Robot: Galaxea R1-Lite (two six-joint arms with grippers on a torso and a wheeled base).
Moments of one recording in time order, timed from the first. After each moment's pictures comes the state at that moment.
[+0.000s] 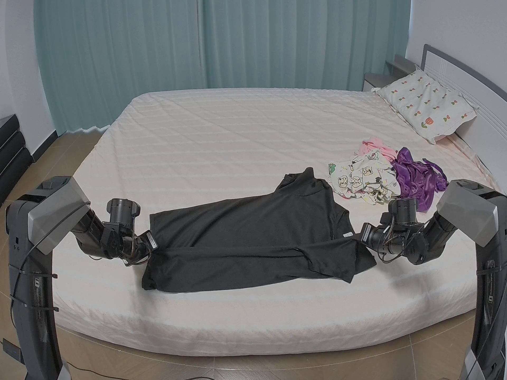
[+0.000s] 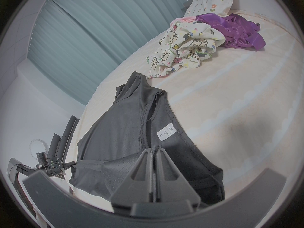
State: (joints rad) left arm -0.02 2.41 -1.17 -0.40 -0.01 -0.59; right arm 0.11 2.44 -1.08 -0.77 0.25 0.53
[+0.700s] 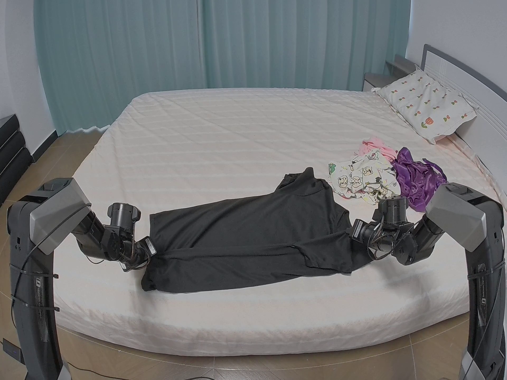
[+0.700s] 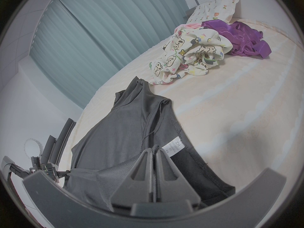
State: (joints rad) left arm -0.02 2.43 -1.17 -0.35 0.03 -0.59; right arm 0.14 2.52 -1.18 -0.81 0.16 0.53
